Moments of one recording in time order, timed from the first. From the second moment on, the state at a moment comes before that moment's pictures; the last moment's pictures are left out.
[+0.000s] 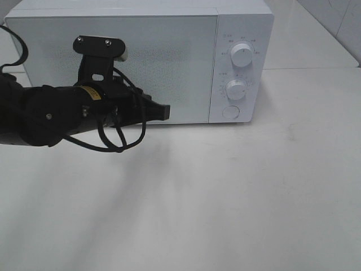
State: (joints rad) left arm -0.70 1.81 -0.83 -0.42 -0.36 0.14; right arm 0.04 0.00 -0.50 -0.11 1.01 0.08
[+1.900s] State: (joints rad) left arm -0.06 1.04 -0.81 -0.11 1.07 0.03; right arm 0.04 0.00 -0.50 -0.11 1.01 0.08
